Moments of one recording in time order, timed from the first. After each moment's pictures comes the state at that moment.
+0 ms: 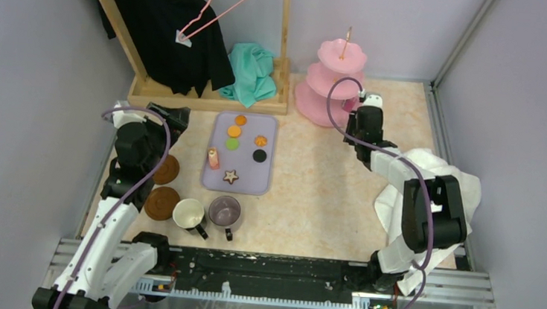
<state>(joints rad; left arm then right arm) -0.13 0.76 0.67 -0.07 -0.17 -0.91 0.23 1.57 0.92 0.08 0.20 0.19</state>
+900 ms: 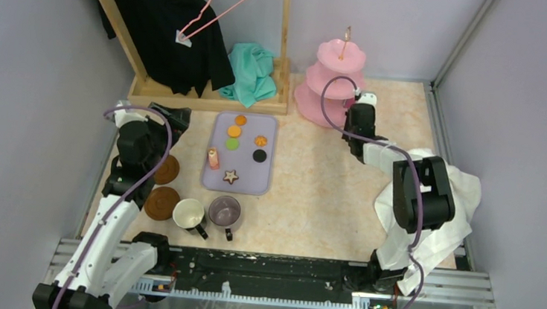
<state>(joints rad) -0.13 0.78 0.67 -0.07 -0.17 -0.91 0.24 1.72 0.98 0.15 0.27 0.18</state>
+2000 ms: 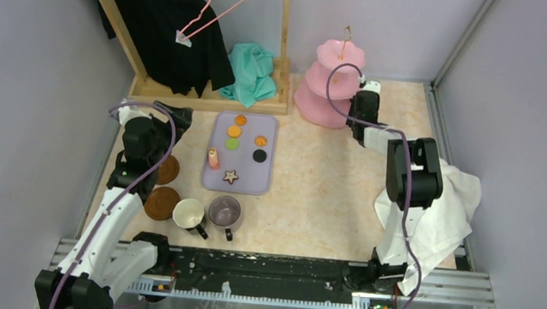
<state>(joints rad) -0.13 0.85 0.67 -0.04 -0.19 -0.91 0.16 1.96 1.21 0.21 0.22 0.17</state>
